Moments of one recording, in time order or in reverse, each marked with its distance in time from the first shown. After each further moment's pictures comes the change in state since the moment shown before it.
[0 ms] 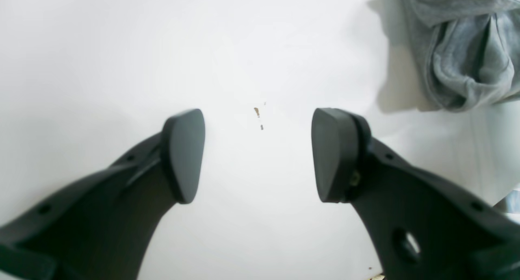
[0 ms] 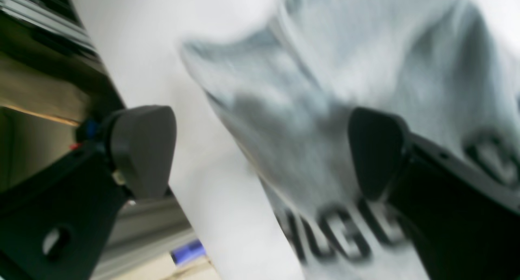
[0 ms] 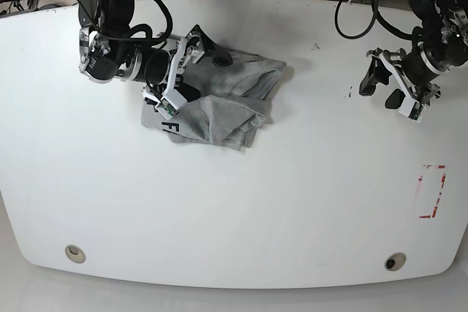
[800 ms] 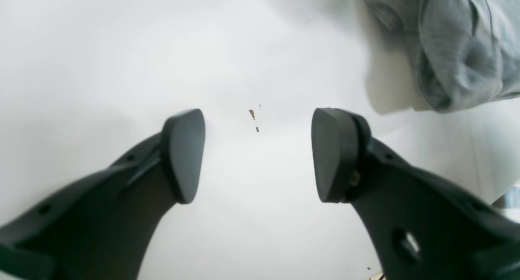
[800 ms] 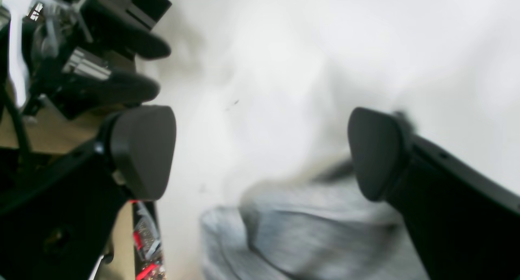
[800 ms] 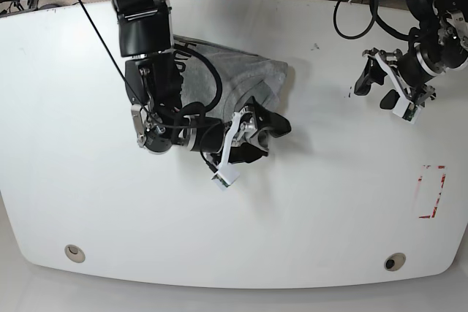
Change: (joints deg) left arm -0.2 -0.3 2.6 0.1 0.4 0.0 0.0; right arm 26.0 -10.5 -11.3 -30.3 0.2 -0.3 10.0
